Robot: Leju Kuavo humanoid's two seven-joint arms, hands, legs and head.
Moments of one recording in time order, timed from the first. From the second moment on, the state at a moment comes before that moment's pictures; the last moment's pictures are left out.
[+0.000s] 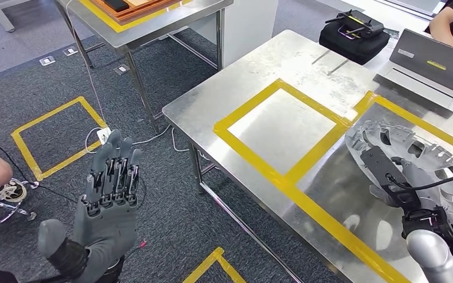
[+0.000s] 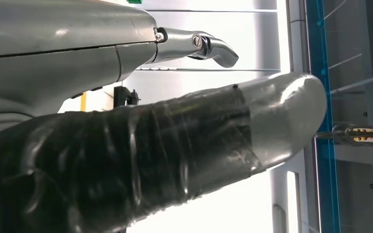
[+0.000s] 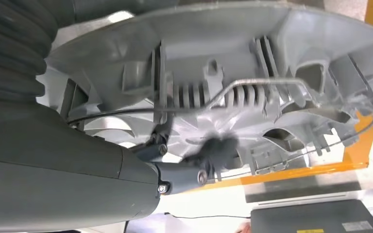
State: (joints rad) left arm -0.03 0.09 -0.71 -2.05 -0.03 0.18 -0.51; right arm -0.27 -0.60 0.27 -1.71 0.42 -0.19 0.58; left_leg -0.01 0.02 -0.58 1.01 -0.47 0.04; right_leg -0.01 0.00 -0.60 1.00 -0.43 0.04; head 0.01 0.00
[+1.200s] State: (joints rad) left arm 0.01 0.11 -0.71 -2.06 -0.09 0.24 -0.48; right arm -0.14 -0.51 0.29 -2.08 0.40 -0.54 0.41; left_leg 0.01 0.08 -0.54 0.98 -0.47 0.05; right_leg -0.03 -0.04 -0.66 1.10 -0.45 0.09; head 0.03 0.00
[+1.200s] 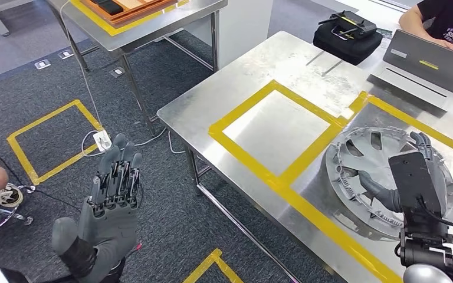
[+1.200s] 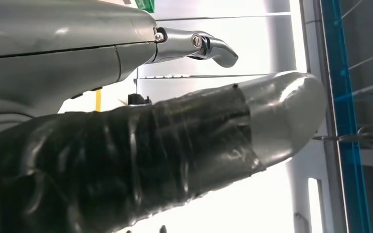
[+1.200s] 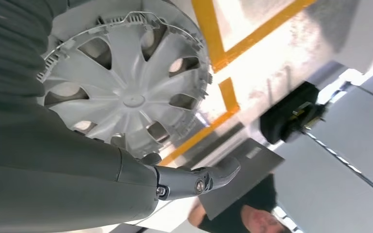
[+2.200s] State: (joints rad) left arm 0.03 0.15 -0.71 -2.10 -0.13 0.31 -0.45; right arm 0.01 -0.40 0.42 -2.31 0.51 -0.58 0.30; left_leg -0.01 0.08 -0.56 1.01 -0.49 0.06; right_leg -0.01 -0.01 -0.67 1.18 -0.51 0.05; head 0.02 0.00
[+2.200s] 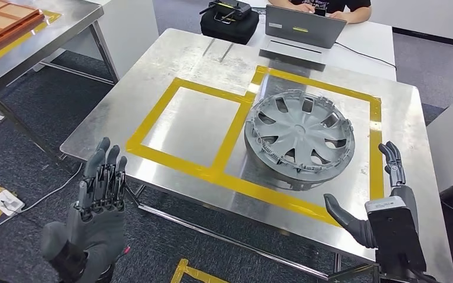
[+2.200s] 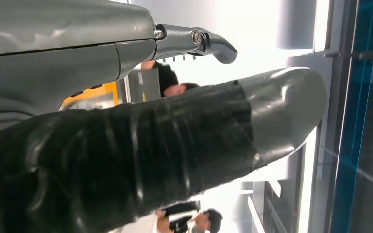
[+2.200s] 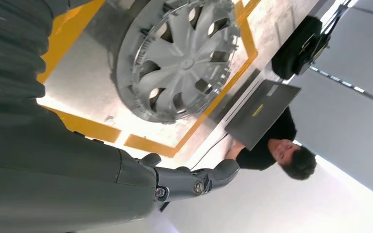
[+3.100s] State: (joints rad) left arm 0.06 0.16 -0.71 -2.11 -0.13 0.35 -0.46; right arm 0.03 -0.38 0.48 -2.33 0.54 -0.63 0.30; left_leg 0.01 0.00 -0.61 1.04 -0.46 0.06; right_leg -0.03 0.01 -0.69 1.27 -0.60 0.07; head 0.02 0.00
